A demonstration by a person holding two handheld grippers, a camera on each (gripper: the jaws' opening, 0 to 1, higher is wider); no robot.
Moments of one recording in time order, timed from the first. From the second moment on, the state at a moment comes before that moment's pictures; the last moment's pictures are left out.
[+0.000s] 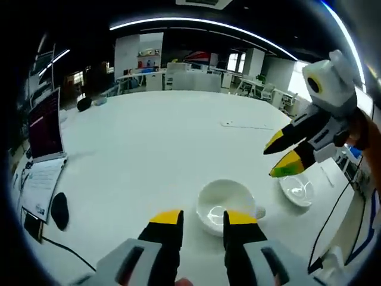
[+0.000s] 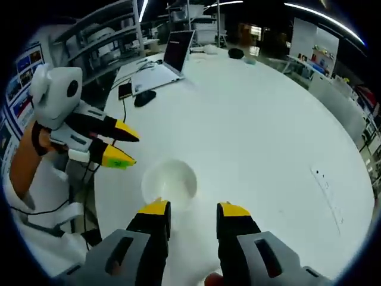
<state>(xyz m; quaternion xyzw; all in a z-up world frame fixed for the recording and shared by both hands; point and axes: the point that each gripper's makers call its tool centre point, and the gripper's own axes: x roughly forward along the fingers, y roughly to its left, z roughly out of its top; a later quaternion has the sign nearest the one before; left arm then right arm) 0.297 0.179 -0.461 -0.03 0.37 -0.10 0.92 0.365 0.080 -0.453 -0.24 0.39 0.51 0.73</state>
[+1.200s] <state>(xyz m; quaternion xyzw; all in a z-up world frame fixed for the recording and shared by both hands) 0.317 0.176 -0.517 -0.09 0.47 -0.05 0.88 0.358 0.095 -0.523 -0.22 0.51 0.42 0.72</state>
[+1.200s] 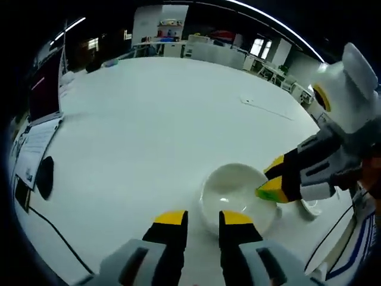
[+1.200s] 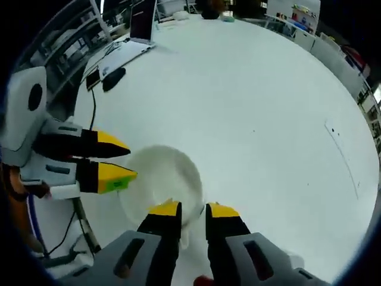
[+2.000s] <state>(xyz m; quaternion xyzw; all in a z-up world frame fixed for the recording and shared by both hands) 0.321 0.169 -0.530 -0.13 0.51 0.03 0.85 0.350 0.085 -0.529 -0.17 0.56 0.34 0.74</state>
